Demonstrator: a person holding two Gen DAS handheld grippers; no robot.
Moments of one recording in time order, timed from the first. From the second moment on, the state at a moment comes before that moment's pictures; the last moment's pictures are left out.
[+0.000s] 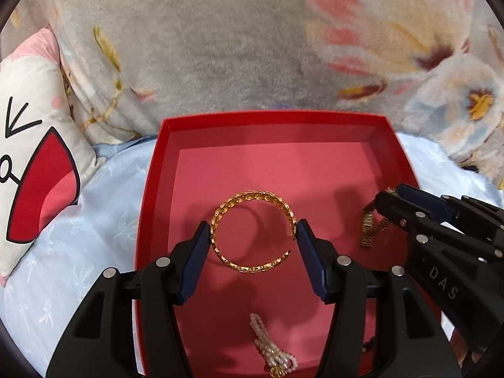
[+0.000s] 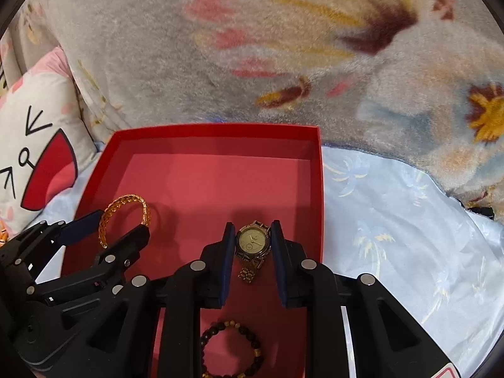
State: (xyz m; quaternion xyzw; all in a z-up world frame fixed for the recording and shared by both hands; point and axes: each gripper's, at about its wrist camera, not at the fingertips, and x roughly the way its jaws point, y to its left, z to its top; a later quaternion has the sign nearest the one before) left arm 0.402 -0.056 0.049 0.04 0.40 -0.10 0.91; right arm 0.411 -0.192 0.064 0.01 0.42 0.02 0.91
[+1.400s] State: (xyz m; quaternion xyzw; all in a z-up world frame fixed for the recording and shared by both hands) left arm 0.161 0.009 0.023 0.04 0.40 -0.11 0.91; right arm 0.117 -0.253 0.032 0.02 0.43 0.05 0.90
